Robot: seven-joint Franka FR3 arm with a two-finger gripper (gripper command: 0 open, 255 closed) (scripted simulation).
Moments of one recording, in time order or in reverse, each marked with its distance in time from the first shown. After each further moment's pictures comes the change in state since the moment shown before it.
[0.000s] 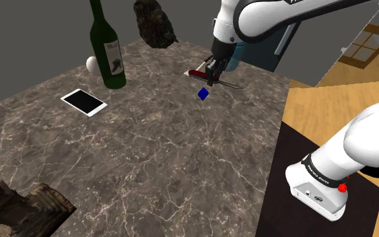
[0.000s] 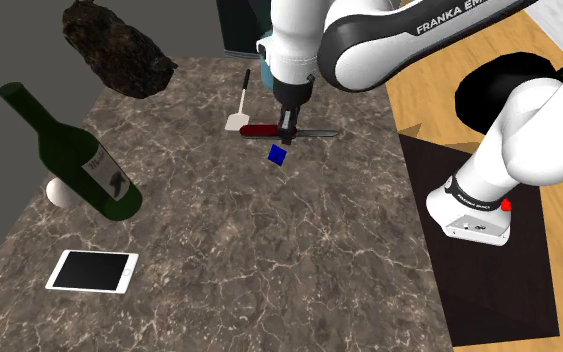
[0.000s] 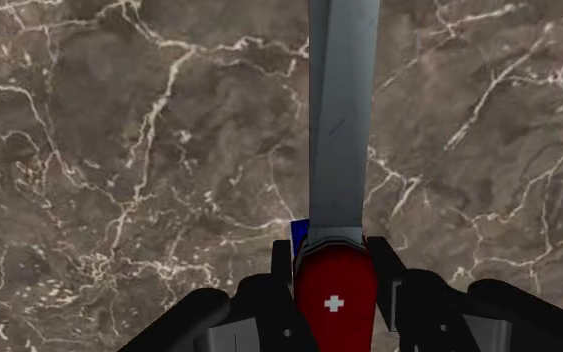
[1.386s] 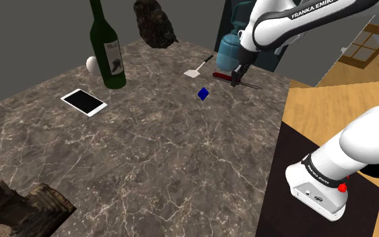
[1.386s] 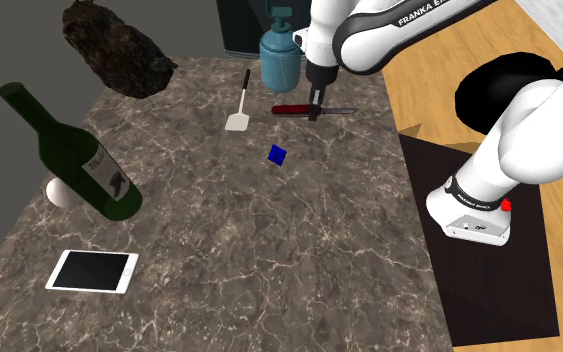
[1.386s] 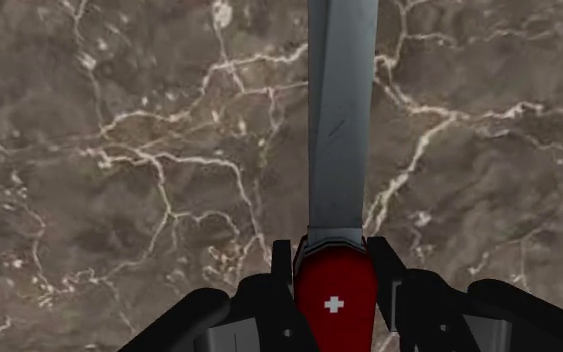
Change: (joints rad) arm -0.115 -0.026 -0.188 -0.184 -0.015 0.151 -0.300
